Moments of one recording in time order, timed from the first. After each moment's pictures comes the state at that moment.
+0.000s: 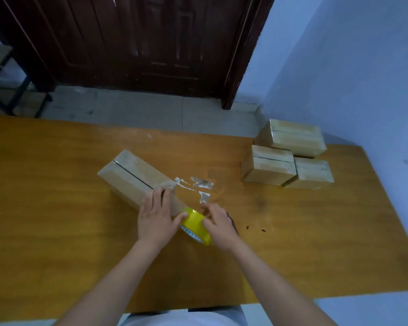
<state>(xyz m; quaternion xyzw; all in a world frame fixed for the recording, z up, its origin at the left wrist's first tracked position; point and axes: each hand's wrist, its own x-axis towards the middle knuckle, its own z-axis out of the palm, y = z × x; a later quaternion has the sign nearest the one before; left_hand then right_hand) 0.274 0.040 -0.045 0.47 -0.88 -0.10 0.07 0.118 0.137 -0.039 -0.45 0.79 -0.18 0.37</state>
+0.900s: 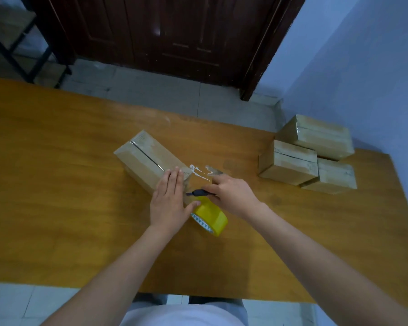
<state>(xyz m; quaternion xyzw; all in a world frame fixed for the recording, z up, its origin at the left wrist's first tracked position) 0.273 0.041 -0.047 0.51 -0.85 -0.13 0.04 0.095 0.080 -0.003 -0.78 0.63 -0.03 0.07</state>
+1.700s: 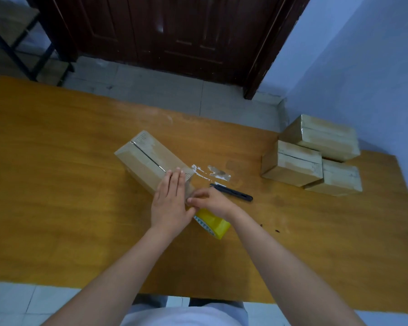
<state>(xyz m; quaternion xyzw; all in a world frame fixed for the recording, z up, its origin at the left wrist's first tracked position) 0.275 0.040 -0.050 0.49 -0.86 -0.15 0.05 0.125 0.065 -0.050 -0.45 0.66 -0.22 0.55</state>
